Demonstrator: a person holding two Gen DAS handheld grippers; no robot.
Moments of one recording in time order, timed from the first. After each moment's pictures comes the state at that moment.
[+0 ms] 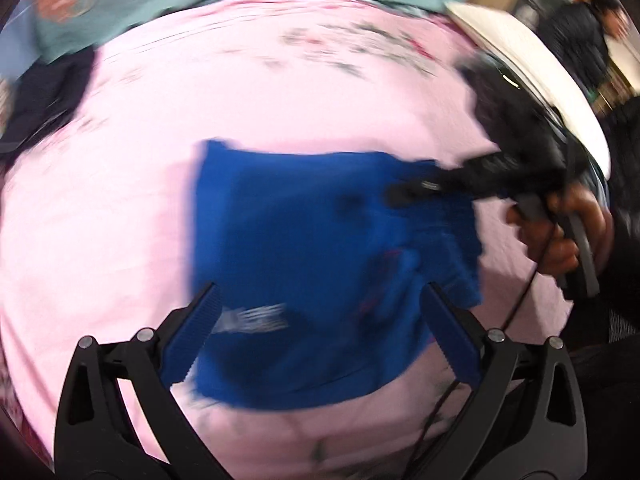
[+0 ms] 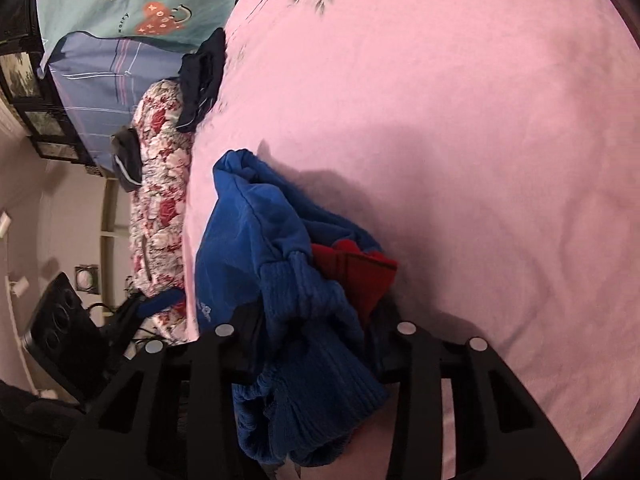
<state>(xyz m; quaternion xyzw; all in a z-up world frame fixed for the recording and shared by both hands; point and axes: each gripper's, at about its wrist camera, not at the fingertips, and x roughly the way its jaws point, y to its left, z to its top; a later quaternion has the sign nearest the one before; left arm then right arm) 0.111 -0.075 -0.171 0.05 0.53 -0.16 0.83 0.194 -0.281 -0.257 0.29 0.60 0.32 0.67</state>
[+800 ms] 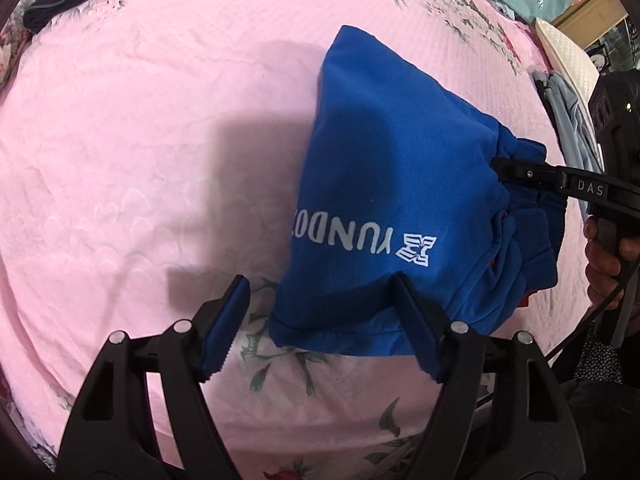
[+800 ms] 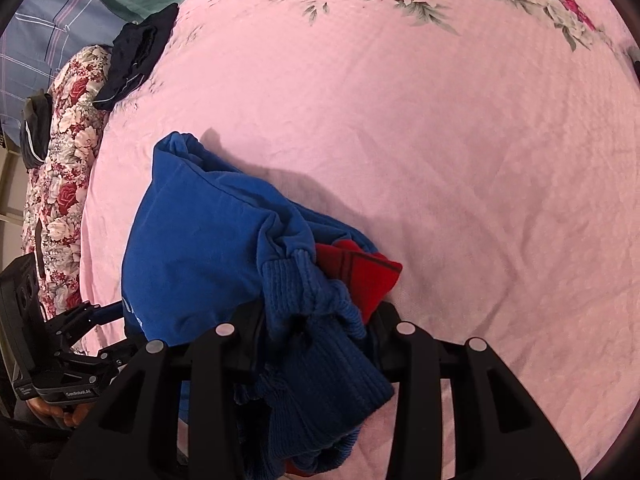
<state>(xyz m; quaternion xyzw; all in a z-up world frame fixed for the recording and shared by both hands) 0.117 -0.007 -0.227 -0.05 0.62 -0.10 0.78 0.184 -0.239 -0.234 0.12 0.62 0.18 0.76</state>
